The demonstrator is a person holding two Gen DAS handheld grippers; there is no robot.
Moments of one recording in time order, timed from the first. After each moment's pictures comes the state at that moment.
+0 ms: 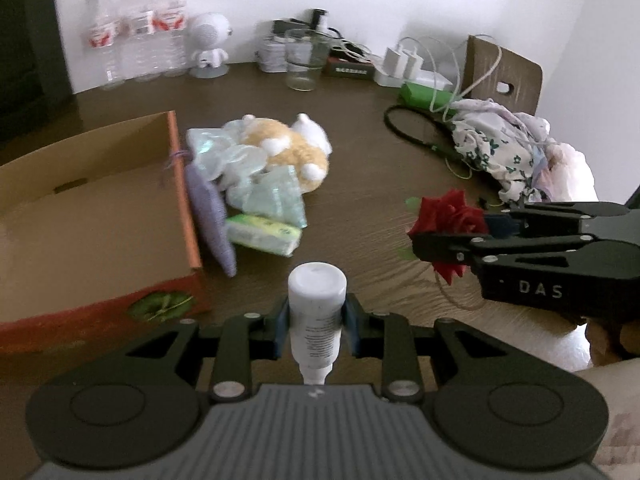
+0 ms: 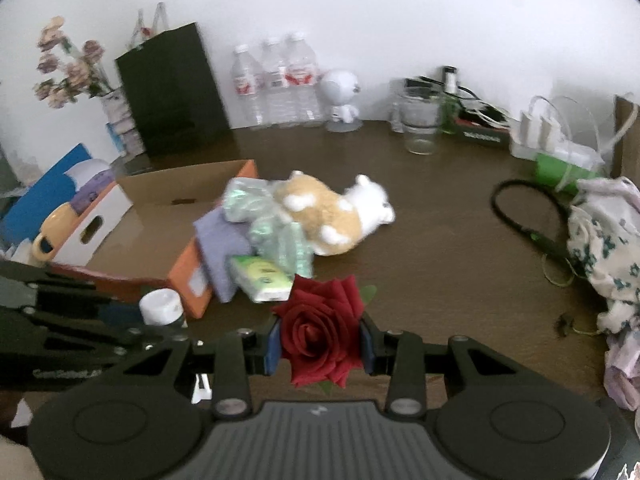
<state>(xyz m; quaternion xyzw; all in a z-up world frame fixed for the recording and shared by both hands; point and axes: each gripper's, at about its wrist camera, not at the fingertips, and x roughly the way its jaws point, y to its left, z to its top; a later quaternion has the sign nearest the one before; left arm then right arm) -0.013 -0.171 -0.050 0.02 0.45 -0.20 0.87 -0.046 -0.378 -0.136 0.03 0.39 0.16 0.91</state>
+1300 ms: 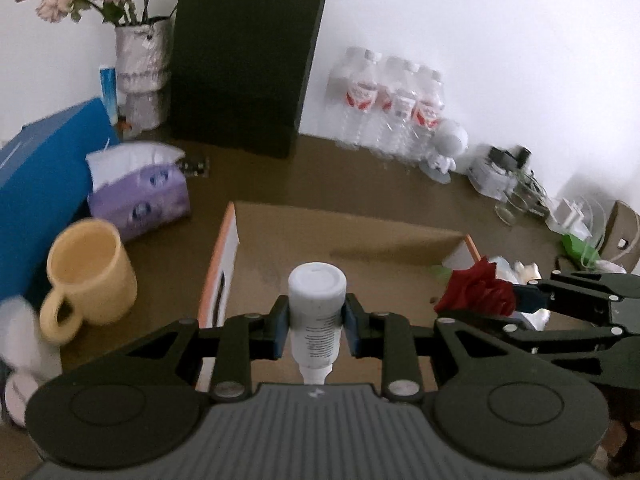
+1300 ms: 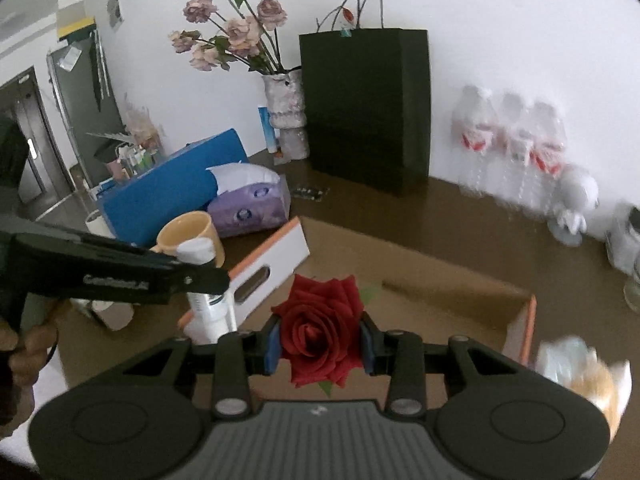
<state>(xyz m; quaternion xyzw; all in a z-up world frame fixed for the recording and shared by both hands) 0.056 0.117 0.011 -0.09 0.39 -0.03 0.92 0.039 -0.086 -0.076 -0.06 0.35 0.32 0.88</state>
